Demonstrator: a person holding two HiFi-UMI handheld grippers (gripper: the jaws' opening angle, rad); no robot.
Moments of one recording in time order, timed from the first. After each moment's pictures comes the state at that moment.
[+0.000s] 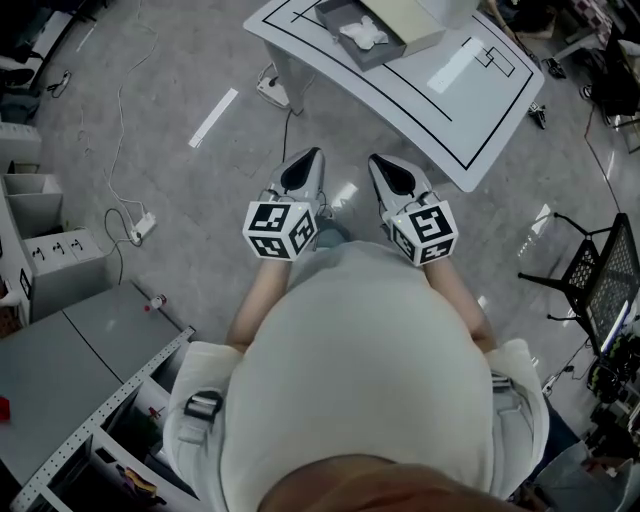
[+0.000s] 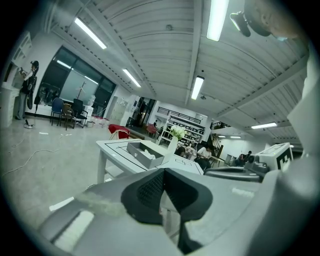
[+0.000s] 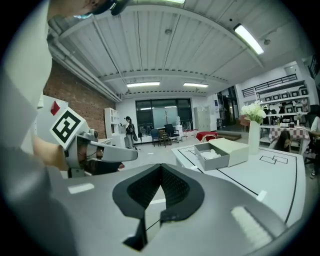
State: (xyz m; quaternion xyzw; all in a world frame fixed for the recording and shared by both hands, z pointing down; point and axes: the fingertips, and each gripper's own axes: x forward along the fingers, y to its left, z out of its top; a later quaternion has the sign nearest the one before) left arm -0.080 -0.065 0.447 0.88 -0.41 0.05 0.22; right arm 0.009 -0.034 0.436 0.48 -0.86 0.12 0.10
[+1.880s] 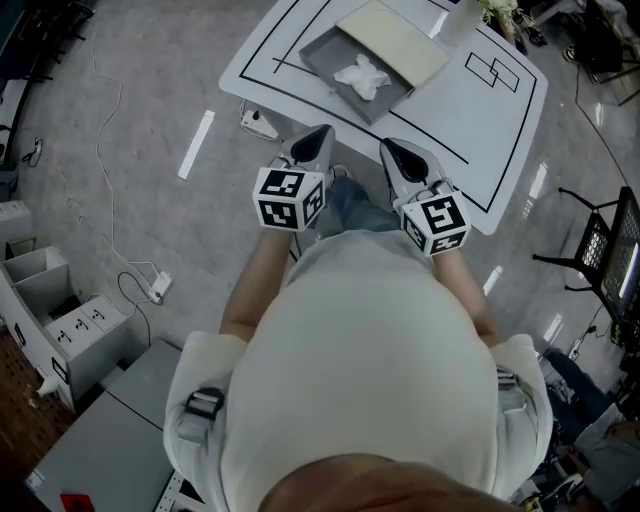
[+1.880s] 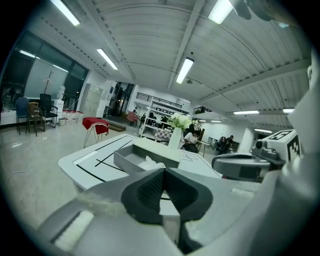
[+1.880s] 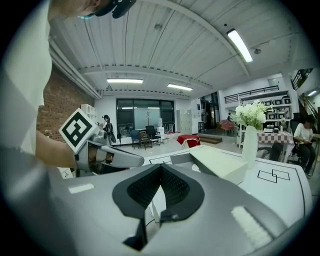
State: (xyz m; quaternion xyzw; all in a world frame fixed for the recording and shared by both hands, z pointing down) left arm -0.030 -0.283 0.470 0.93 -0.28 0.14 0.20; right arm 0.039 -0.223 0.436 0.58 -0.80 0.11 0.10
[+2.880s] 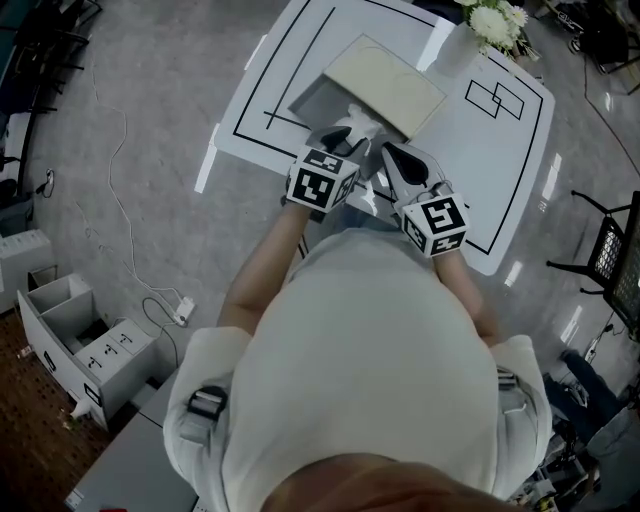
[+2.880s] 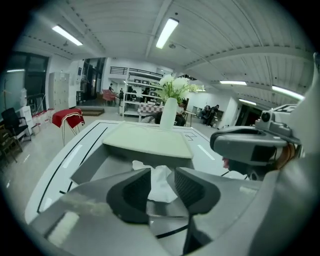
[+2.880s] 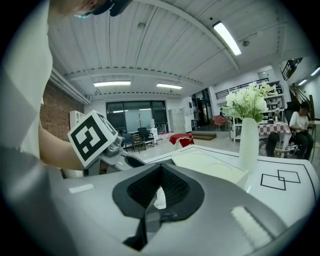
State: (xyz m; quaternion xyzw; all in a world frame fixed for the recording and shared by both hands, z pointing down) left arm 0.090 -0.366 0.516 0.92 -0.16 0.31 0.17; right arm 0.108 -0.324 0.444 0.61 -0.78 0.15 0.07
